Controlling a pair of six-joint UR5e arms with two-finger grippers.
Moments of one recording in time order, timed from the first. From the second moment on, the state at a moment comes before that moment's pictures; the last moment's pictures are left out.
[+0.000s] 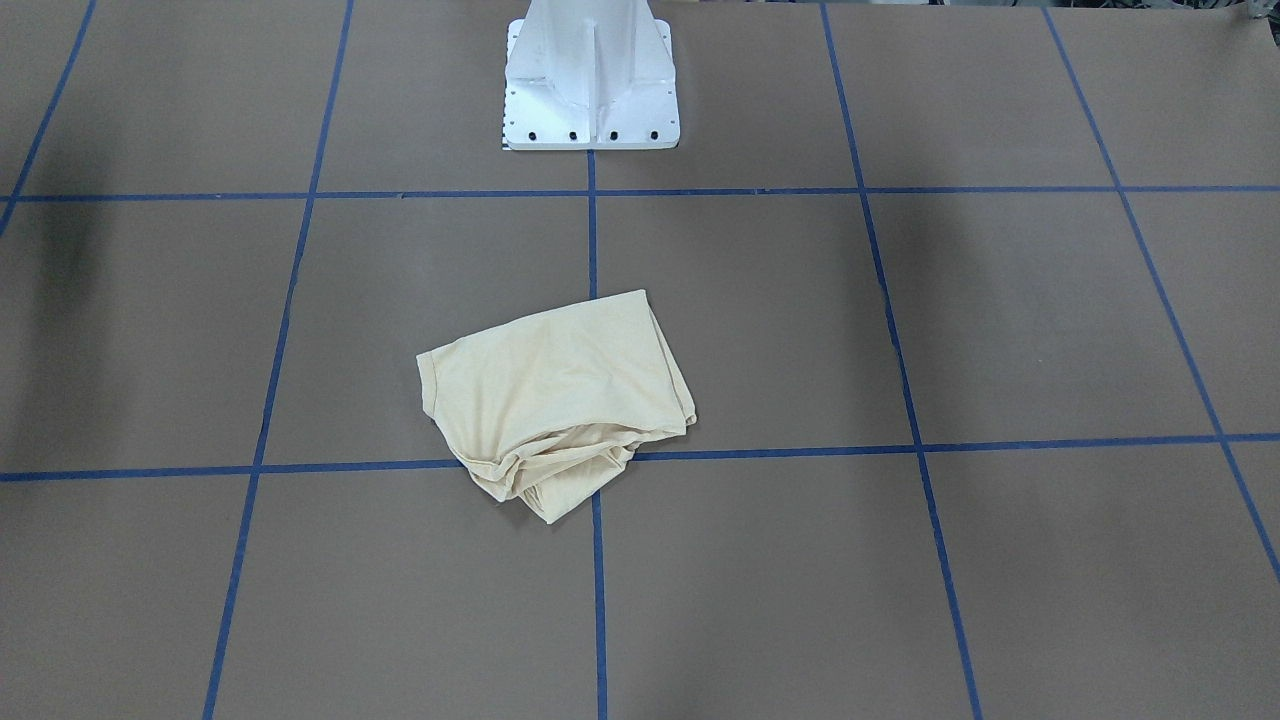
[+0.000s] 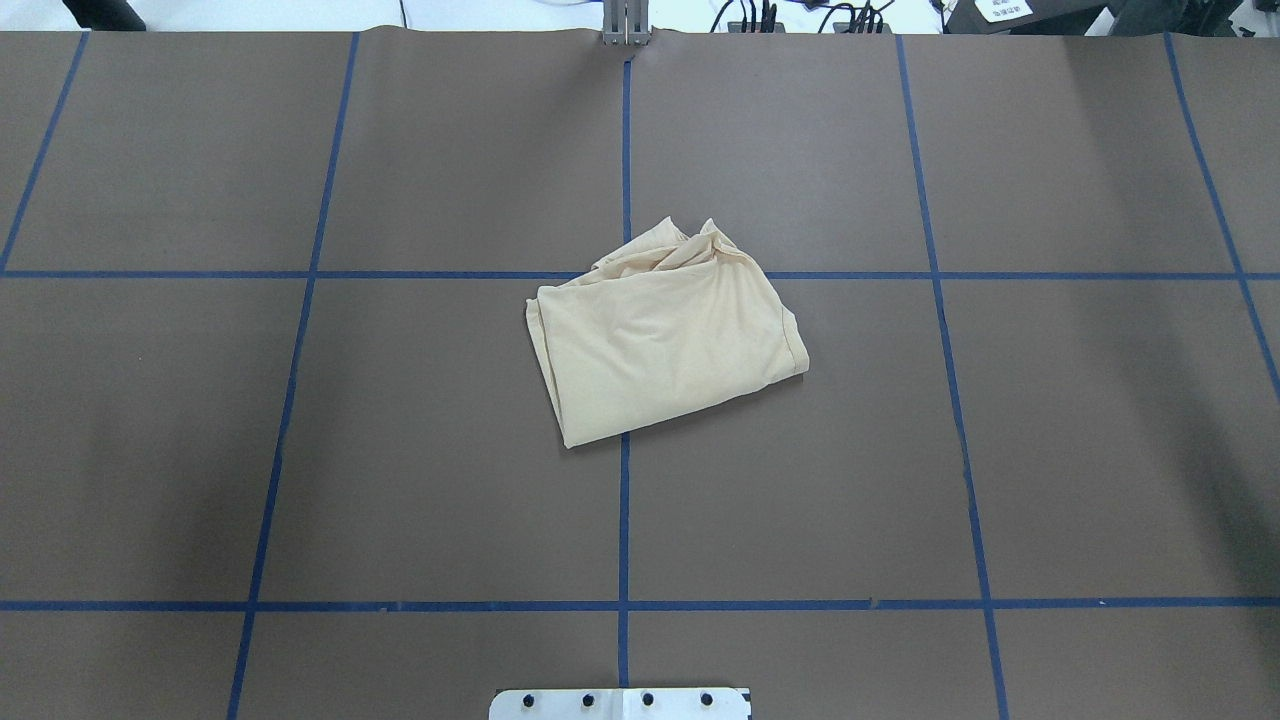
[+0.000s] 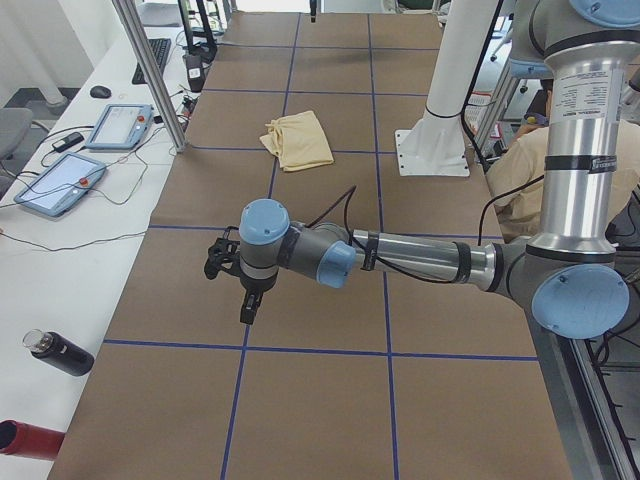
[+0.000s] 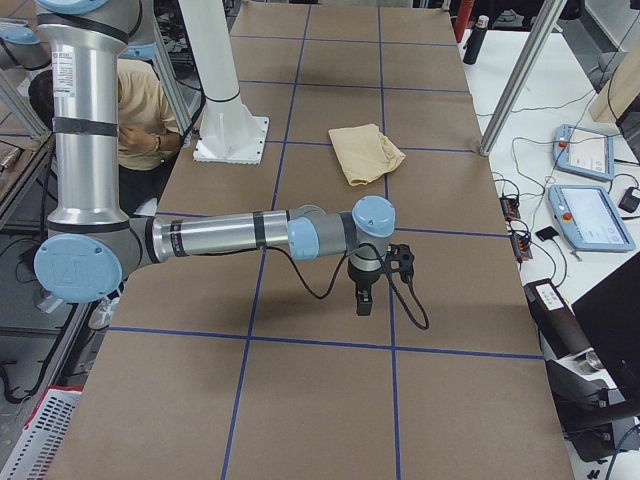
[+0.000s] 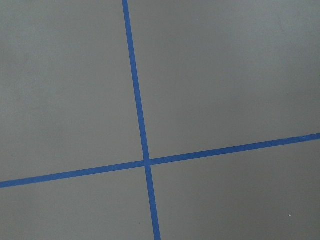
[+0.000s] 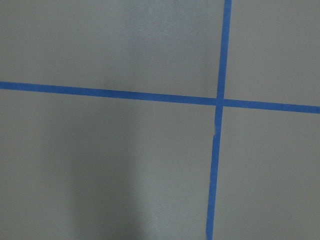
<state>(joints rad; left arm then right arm) -1.52 -1.57 -1.69 -1.83 -2.33 -0.14 1.39 -1.61 1.73 -1.52 2.29 0.17</state>
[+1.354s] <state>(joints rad) -1.52 -1.56 -1.71 -1.83 -2.33 -0.14 1.39 -1.61 1.77 -1.52 2.31 0.17</state>
